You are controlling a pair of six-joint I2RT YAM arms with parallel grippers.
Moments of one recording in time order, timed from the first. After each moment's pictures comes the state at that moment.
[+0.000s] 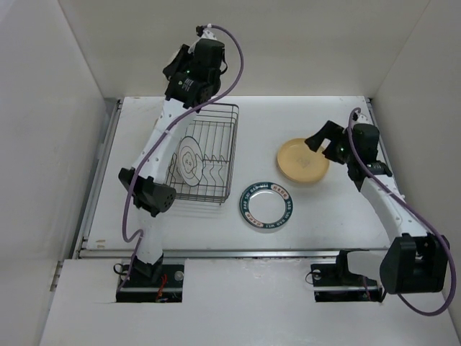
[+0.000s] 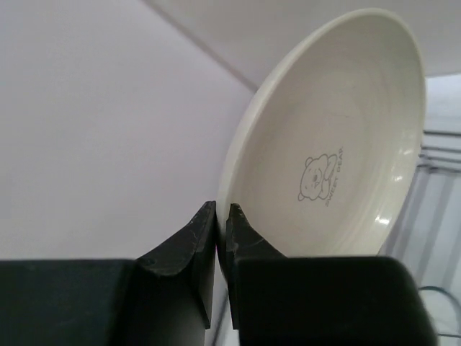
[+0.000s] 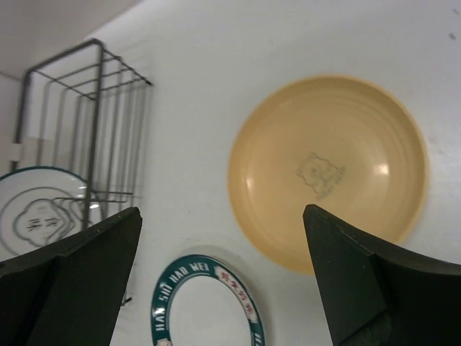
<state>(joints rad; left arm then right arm) -0.52 2.04 2.48 -0.88 -1.11 0.39 0.02 1.21 0.89 -0.16 -0.22 0.53</state>
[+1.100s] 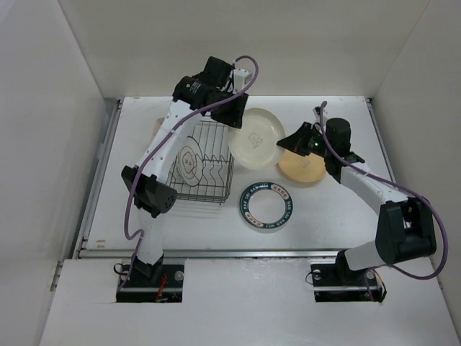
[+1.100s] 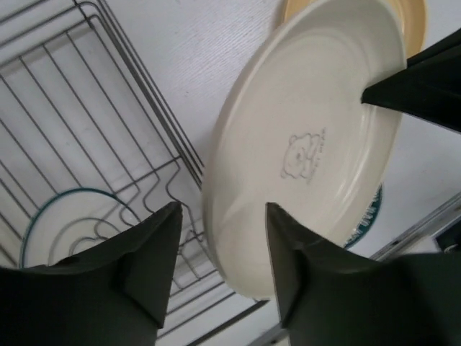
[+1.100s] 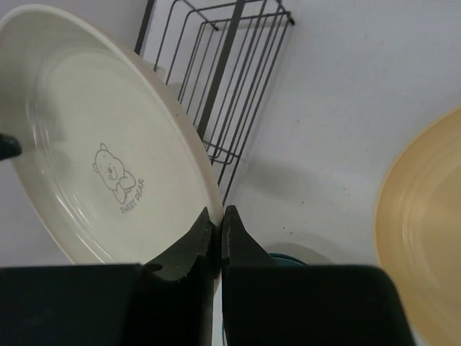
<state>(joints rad) -0.54 2.04 2.42 -1.24 0.19 -0.06 0.19 1.43 0.92 0.19 -0.56 0.67</state>
